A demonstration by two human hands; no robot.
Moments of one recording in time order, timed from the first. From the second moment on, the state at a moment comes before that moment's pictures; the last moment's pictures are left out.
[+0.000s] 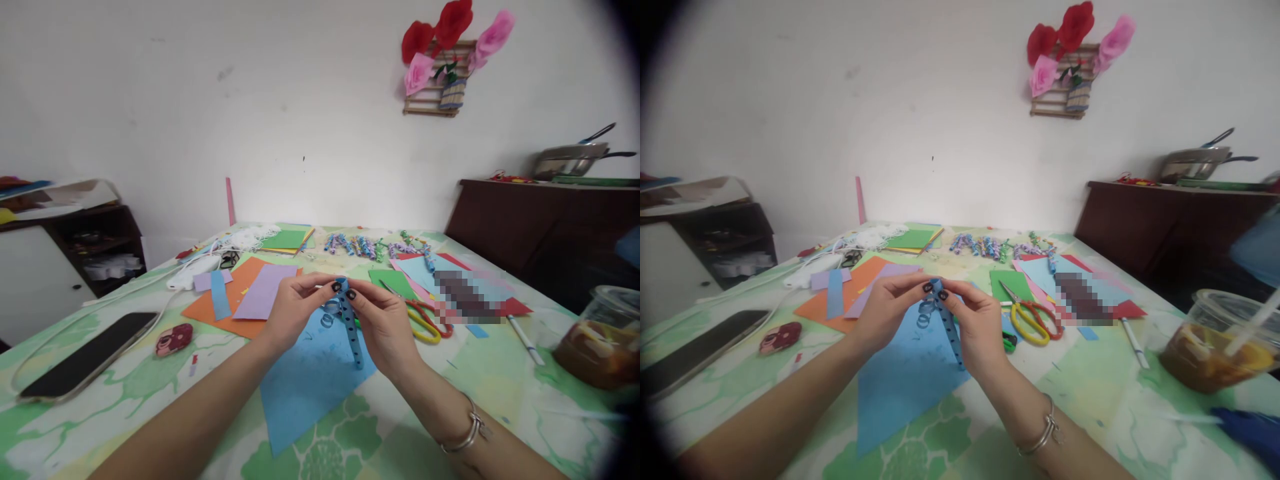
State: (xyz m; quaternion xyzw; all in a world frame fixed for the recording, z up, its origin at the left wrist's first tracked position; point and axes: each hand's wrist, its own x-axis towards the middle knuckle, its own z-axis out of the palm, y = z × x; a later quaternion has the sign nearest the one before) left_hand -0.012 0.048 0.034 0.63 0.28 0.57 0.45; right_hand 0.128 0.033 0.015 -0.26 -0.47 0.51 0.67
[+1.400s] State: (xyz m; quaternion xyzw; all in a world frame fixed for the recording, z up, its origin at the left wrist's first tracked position) left_hand -0.018 0.057 0.028 0.62 0.17 0.49 0.59; right_hand 0.135 0.037 0.000 -0.06 -0.46 0.84 0.28
